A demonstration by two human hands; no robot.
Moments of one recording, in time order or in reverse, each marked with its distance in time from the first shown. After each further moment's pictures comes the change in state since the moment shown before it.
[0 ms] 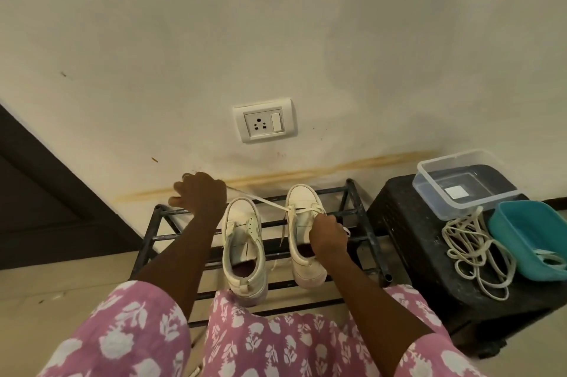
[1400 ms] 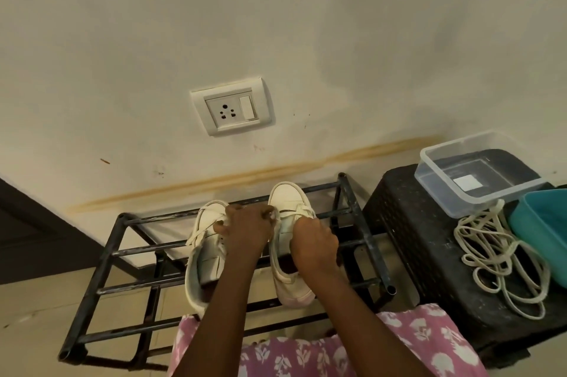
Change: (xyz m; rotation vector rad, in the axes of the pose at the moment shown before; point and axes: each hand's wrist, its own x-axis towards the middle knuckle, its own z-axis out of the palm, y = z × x) left_hand -0.074 0.042 0.100 -0.101 -0.314 0.376; right_hand 0.005 0.001 0.006 -0.022 0.037 -0.053
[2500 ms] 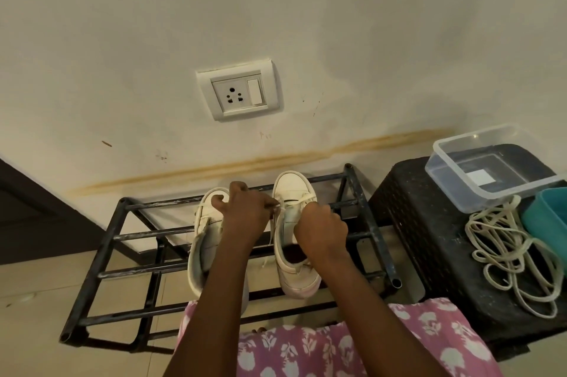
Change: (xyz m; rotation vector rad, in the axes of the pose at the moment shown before) left_hand -0.001 -0.006 -0.019 0.176 -0.032 0.168; right_hand 0.004 -0.001 -0.011 0.052 -0.016 0.016
